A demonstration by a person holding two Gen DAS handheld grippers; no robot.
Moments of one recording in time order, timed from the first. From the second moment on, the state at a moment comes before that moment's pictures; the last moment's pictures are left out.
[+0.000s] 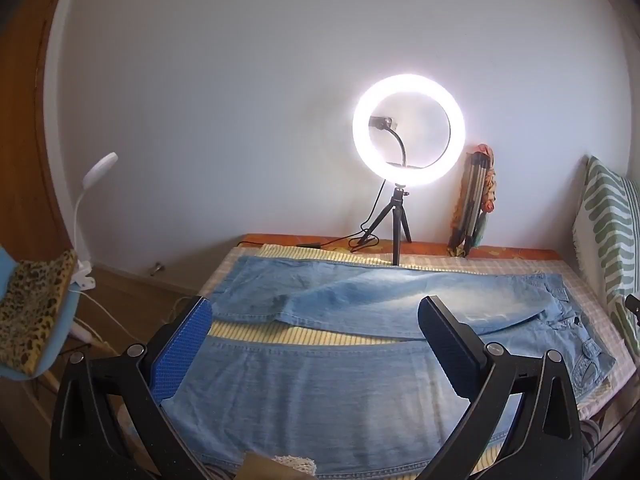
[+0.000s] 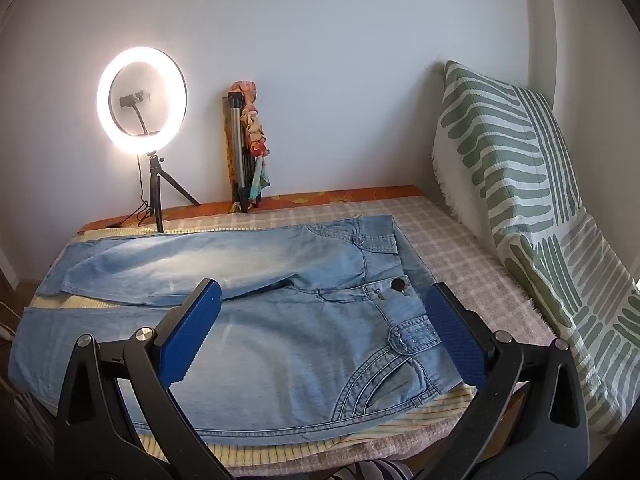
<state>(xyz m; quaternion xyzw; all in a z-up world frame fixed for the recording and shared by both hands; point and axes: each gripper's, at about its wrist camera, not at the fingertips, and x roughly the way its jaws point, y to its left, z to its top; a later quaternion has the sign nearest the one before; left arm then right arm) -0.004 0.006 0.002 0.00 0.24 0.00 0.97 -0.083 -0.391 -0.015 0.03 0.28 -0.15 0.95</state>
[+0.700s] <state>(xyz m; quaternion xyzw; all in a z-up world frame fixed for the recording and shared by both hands) -0.013 0.009 0.004 -0.01 0.23 0.00 0.97 -0.085 -0.382 -0.008 0.02 0.26 -0.14 0.95</state>
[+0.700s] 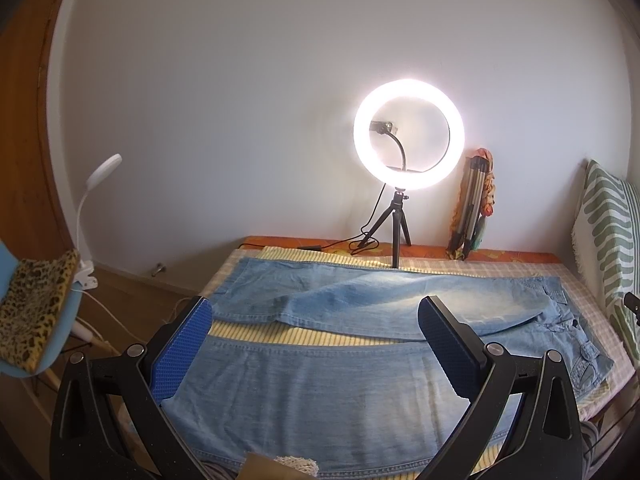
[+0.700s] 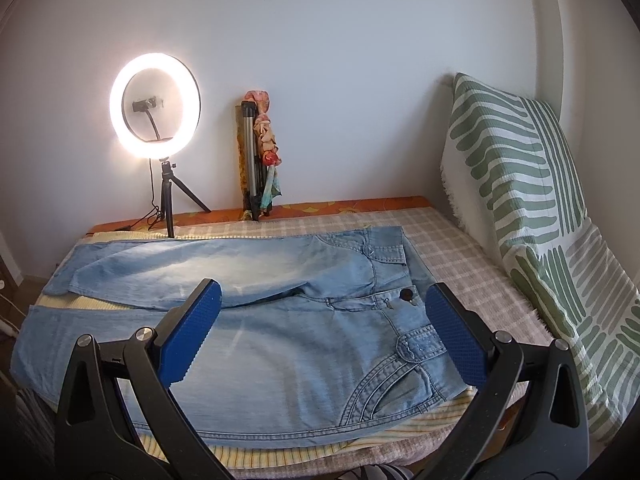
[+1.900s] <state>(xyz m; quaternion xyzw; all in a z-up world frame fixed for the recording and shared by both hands) -0.009 0.017 0.000 -0.02 0.23 0.01 0.97 -0.076 -0.370 -0.002 0.01 0.26 -0.12 0.96</state>
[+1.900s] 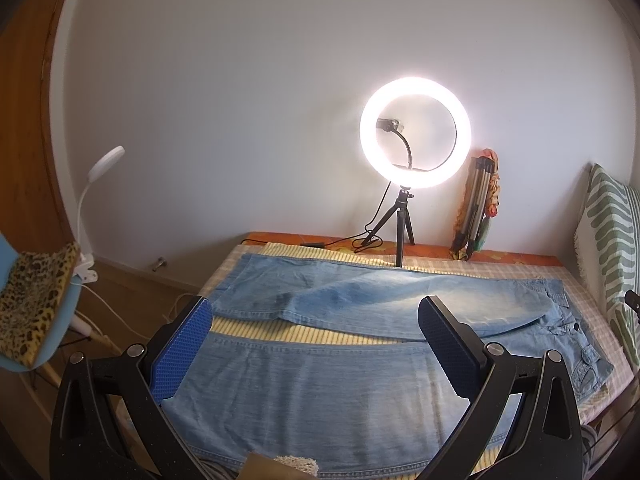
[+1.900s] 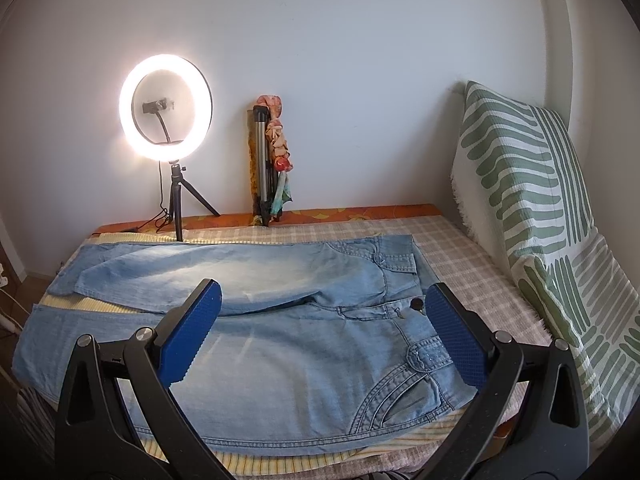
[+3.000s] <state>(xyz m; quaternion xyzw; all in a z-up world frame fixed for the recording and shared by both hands) 0.049 0.044 -0.039 -0.02 0.30 0.02 0.95 0.013 -0.351 -0.024 -0.01 0.28 -0.03 0.96</state>
